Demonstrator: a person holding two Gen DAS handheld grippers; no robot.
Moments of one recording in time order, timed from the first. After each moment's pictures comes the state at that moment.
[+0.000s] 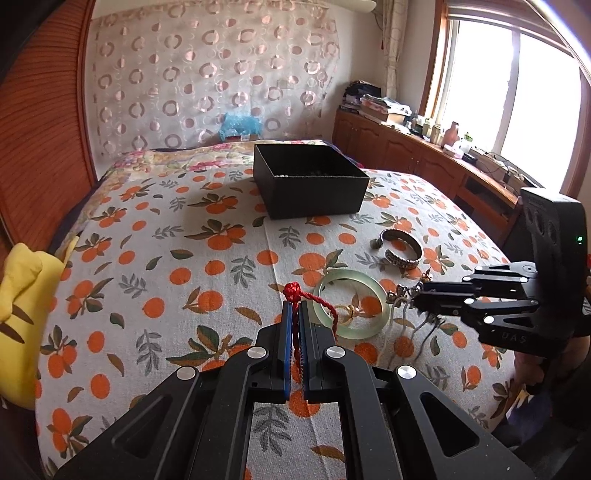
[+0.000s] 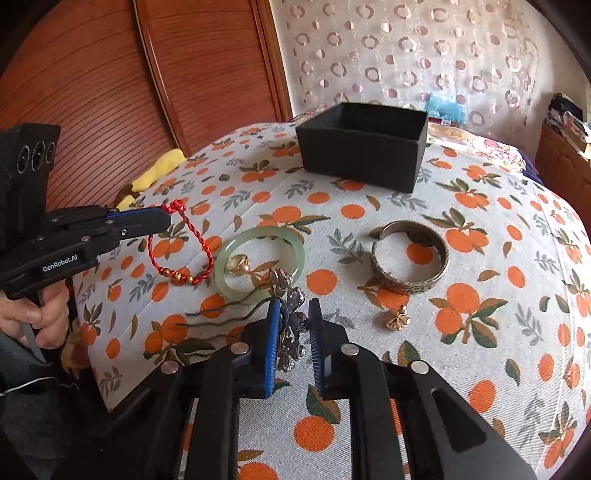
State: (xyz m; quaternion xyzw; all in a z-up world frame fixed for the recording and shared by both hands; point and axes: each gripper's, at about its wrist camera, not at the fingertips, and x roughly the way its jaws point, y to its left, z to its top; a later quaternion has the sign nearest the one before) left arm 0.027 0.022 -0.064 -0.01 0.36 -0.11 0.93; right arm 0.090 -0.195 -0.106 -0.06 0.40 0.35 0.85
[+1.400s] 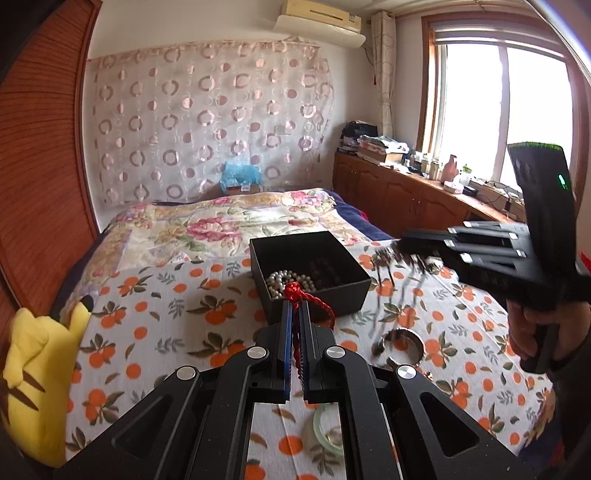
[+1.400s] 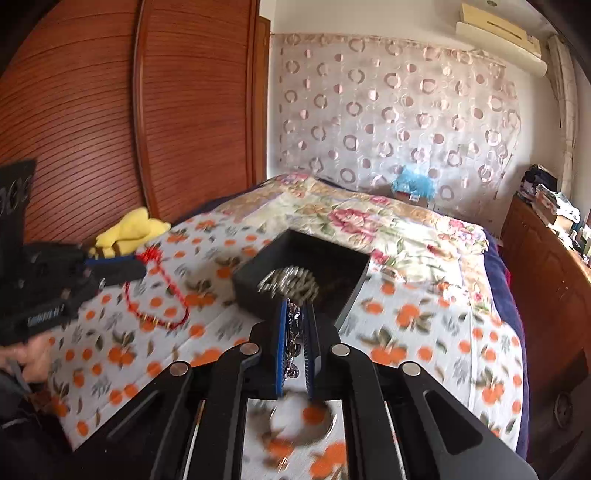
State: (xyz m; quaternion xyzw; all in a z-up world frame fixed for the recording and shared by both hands) left arm 0.086 0.006 0.000 0.00 0.28 -0.10 0.96; right arm 0.177 -0.192 -0.007 -0.10 0.28 0.30 0.91
